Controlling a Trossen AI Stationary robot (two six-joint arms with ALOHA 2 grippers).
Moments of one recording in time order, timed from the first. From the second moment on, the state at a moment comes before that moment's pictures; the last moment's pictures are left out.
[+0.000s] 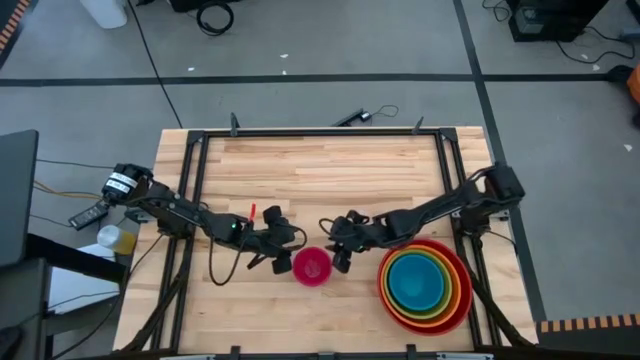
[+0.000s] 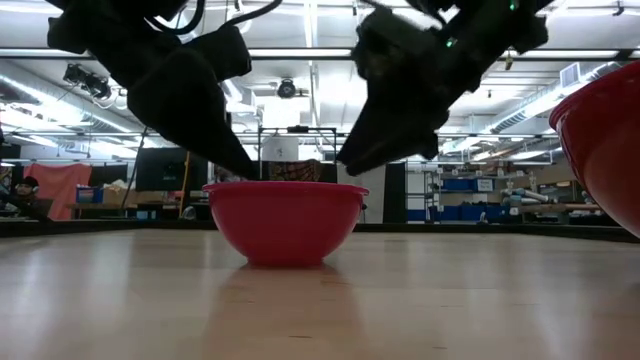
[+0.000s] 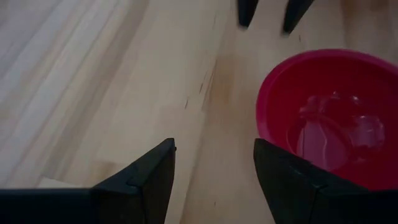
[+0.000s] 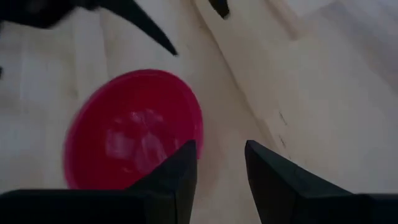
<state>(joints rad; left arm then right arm) -0.31 1.50 0.73 -0.02 -0.45 -0.33 0.23 1.73 0.98 -0.04 0.23 0.58</state>
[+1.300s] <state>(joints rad) -0.34 1.50 0.73 -0.04 -0.45 -0.37 0.25 1.96 0.98 0.37 0.03 0.63</state>
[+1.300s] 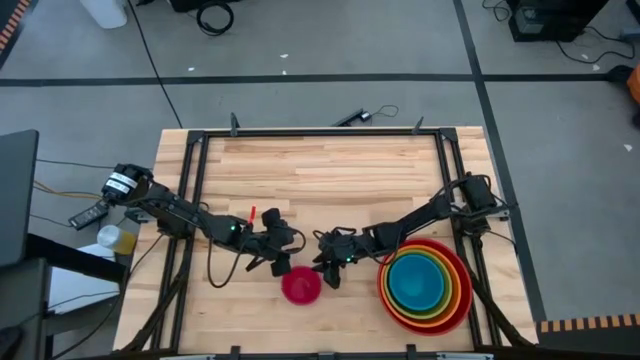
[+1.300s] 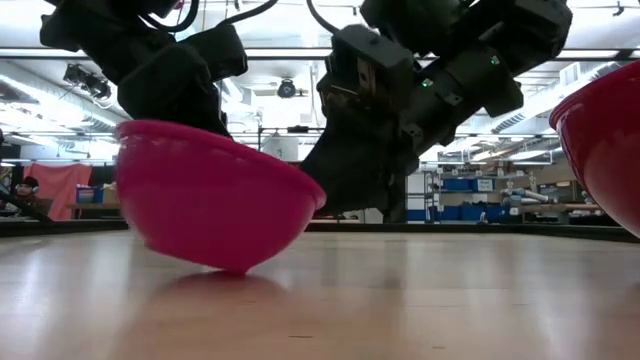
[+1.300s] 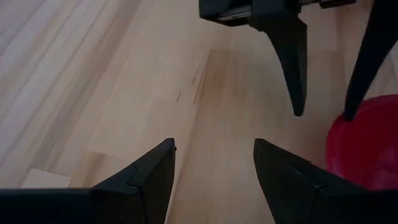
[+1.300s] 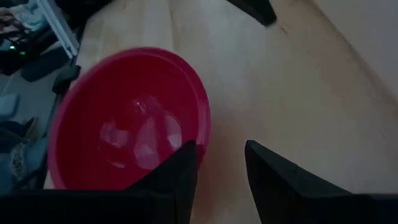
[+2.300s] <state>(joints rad) -0.36 1.50 0.73 -0.11 -0.38 -0.44 0.29 2.08 1.29 -0.03 0.09 0.39</state>
